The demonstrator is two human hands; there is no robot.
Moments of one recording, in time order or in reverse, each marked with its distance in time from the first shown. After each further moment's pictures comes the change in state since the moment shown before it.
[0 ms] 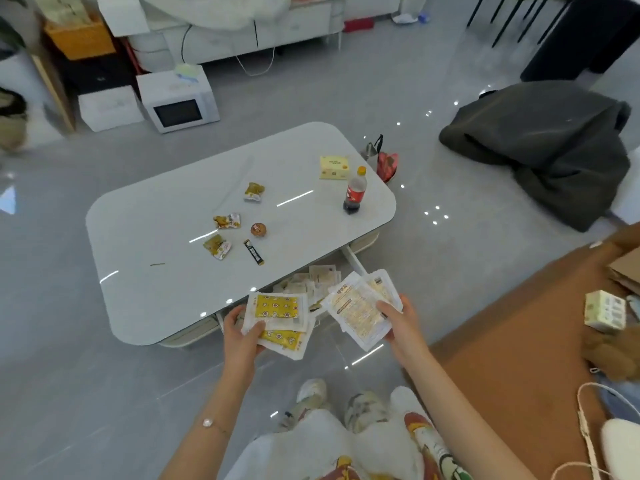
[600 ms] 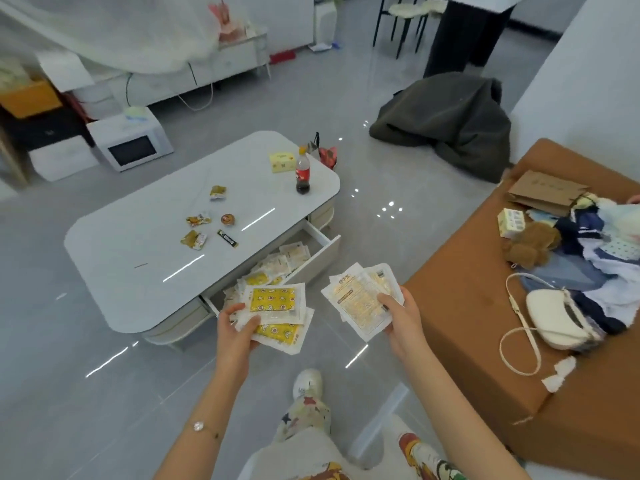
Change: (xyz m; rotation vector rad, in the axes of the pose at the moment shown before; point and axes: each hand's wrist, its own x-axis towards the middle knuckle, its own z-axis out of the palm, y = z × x) left_hand -0.200 -0.064 -0.096 0.121 -0.198 0.107; right_hand -0.244 0.131 -0.096 0.325 0.177 -0.131
